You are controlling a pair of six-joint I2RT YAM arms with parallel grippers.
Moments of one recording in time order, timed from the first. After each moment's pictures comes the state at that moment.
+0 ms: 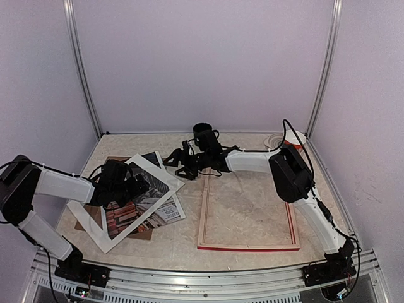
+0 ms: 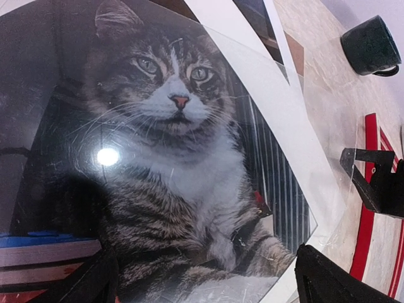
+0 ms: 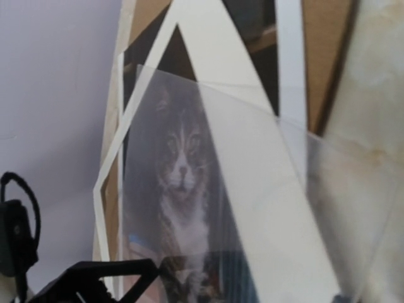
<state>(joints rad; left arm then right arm) -0.47 1.51 0.57 0.16 -0.11 -0.87 0.76 2.59 2.08 0.03 -0.59 0.97</state>
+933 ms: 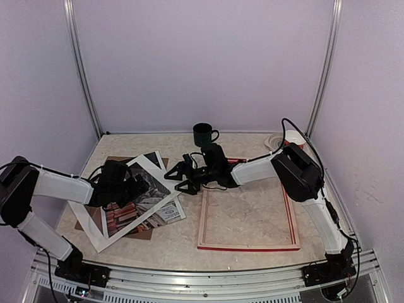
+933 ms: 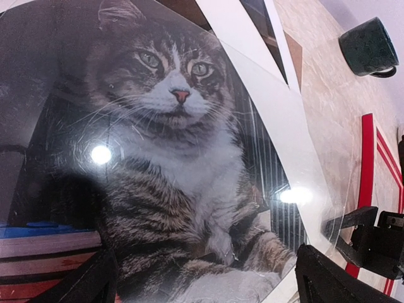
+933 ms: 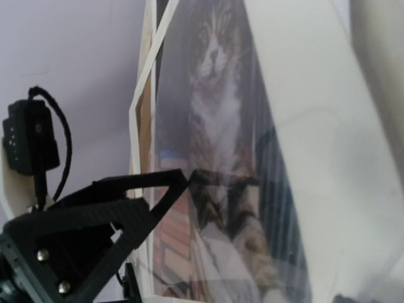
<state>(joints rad) -0.47 1.49 0.56 0.16 -0.11 -0.89 0.80 2.44 1.68 0.36 -0.71 1.08</state>
